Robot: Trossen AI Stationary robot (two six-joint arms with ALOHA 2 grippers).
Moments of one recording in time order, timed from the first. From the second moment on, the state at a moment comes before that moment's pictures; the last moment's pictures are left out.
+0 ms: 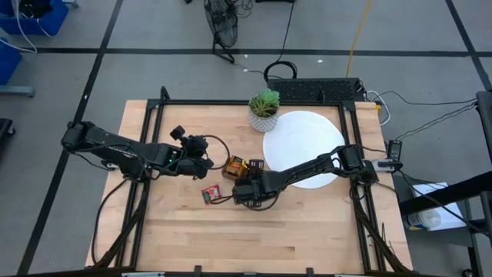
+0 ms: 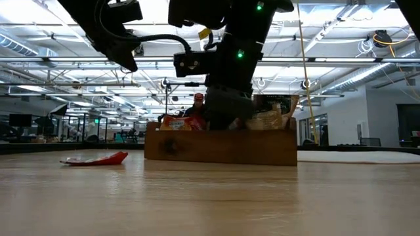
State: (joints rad) left arm -0.18 1.28 0.91 -0.75 -0.98 -0.48; right arm 0.22 2.15 1.63 -0.84 0.52 0.16
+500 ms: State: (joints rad) left arm -0.18 1.23 0.91 -0.72 -0.97 -0.45; right arm 0.22 2.07 1.63 -0.65 0.53 0.08
